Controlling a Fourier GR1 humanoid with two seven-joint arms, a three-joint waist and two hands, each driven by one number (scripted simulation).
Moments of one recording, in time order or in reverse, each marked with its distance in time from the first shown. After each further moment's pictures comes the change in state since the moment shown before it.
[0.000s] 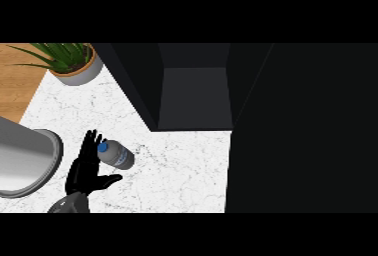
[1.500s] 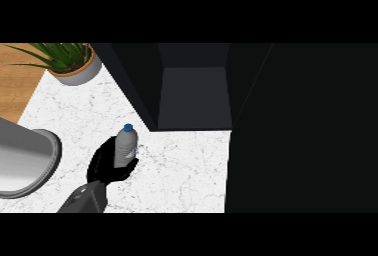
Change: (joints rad) left arm -0.109 -0.061 -0.029 0.097 -0.022 -0.097 -0.009; right arm -0.035 -0.013 -0.019 0.046 -0.027 0.003 -0.001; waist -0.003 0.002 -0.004
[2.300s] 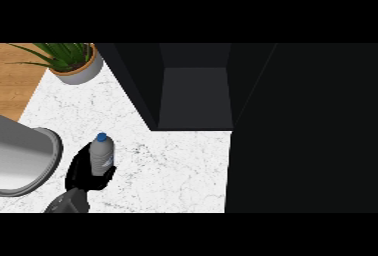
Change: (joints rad) left arm 0.098 0.065 0.040 -0.121 0.101 -0.091 0.088; right arm 0.042 -0.004 0.013 -0.020 0.013 -0.004 -0.021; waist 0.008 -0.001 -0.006
